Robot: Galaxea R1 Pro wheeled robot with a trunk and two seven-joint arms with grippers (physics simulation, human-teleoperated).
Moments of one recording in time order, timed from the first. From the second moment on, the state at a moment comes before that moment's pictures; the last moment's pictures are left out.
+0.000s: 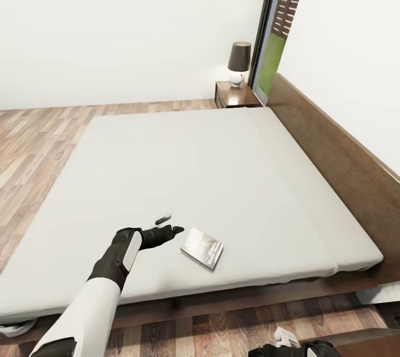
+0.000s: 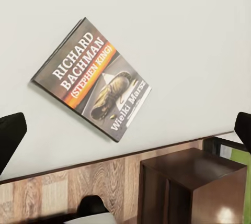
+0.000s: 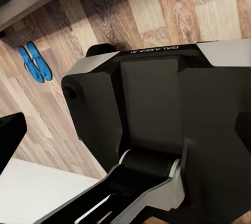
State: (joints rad) left arm -0.75 -0.14 0.23 -0.75 0.15 0.72 -0.30; right arm -0.45 -0.15 0.18 -0.25 -0.39 0.45 0.58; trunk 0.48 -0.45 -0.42
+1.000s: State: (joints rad) left arm -0.75 -0.14 0.23 -0.75 0.15 0.72 -0.36; right arm -0.45 -0.15 0.18 -0.25 -0.39 0.39 0.58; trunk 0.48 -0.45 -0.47
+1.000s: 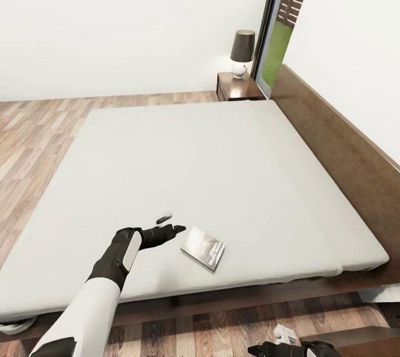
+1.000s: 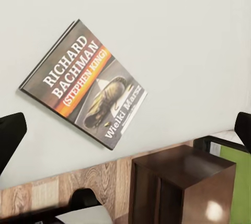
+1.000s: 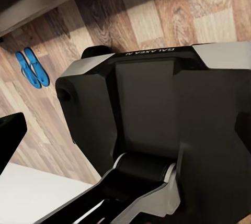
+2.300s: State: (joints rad) left arm -0.75 -0.14 0.23 -0.75 0.15 0.72 -0.36; right arm -0.45 -0.15 0.18 -0.25 -0.39 0.39 0.58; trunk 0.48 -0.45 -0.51
